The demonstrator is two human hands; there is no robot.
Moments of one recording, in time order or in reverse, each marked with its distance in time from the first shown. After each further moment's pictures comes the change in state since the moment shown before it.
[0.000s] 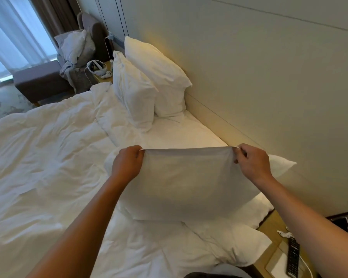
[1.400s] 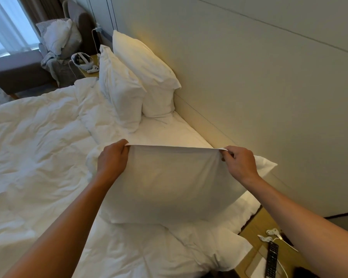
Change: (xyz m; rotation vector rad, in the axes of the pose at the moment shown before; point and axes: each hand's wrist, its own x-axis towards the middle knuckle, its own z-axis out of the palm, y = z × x) left_hand 0.040 -0.004 0.024 0.004 0.114 0.013; right_hand 0.033 0.004 -0.011 0.010 -0.067 -0.001
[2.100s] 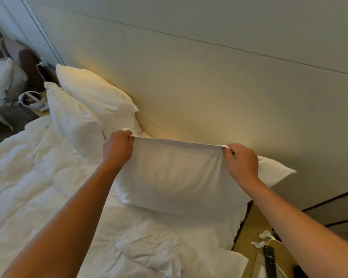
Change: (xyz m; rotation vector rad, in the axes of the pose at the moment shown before) left_hand 0.173 0.177 0.077 0.135 0.028 0.296; right_hand 0.068 0.079 -0.082 -0.095 0.349 0.171
